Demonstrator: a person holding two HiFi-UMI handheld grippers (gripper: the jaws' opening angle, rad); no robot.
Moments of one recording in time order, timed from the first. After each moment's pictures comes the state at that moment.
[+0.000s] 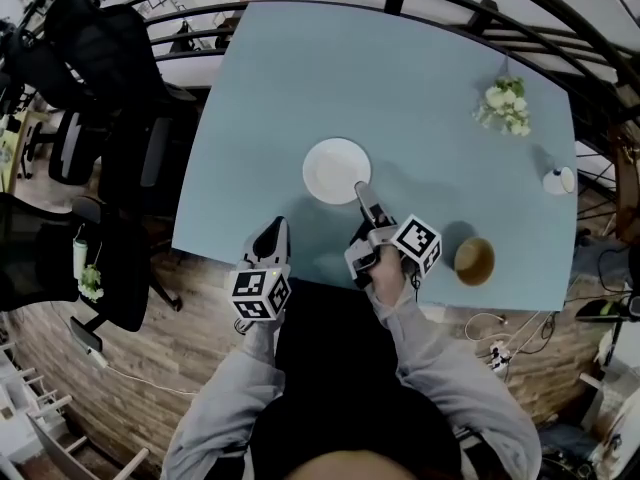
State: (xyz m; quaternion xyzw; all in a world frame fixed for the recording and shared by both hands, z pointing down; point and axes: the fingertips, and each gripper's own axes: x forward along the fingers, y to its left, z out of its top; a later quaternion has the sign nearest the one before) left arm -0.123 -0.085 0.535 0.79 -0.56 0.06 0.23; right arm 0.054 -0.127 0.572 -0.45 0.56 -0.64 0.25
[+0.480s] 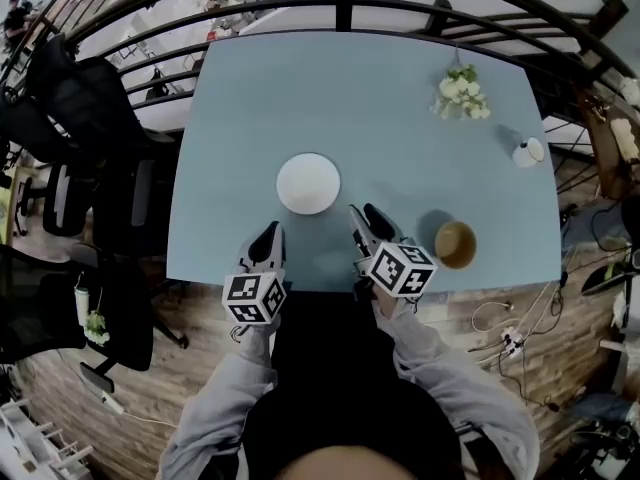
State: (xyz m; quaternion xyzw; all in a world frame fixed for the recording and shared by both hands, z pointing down) left arm -0.085 -0.090 0.503 0.84 -0.49 0.05 0.20; right arm 0.091 -0.084 0.519 -0.57 0.73 -0.37 0.07
